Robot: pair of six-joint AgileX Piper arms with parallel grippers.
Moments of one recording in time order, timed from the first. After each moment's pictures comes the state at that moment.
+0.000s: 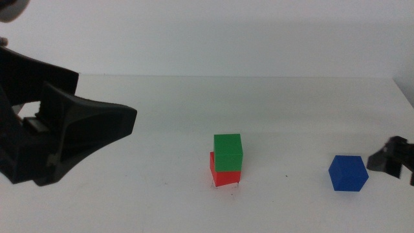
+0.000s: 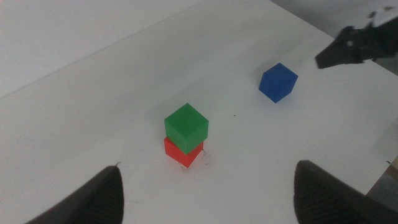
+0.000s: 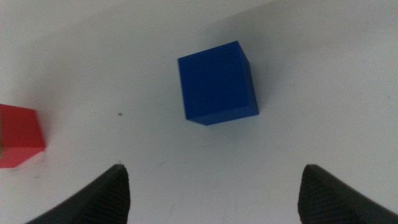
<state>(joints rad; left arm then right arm) -0.79 0.81 -1.14 0.01 0.96 -0.08 0.01 1.11 -0.67 0.29 0.66 0.11</state>
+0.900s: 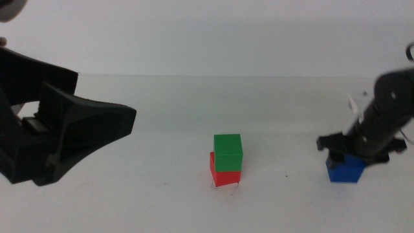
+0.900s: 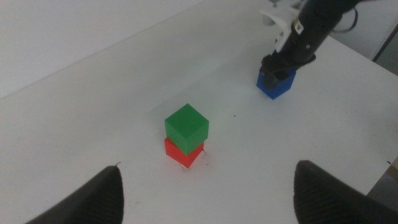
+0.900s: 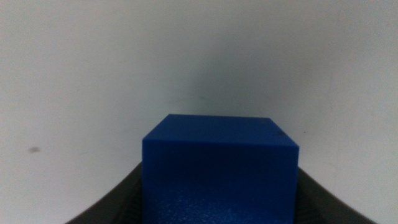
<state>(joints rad) -0.79 0.81 -1.14 0.01 0.96 -0.08 0.22 1.75 -1.09 -0.05 0.80 0.29</state>
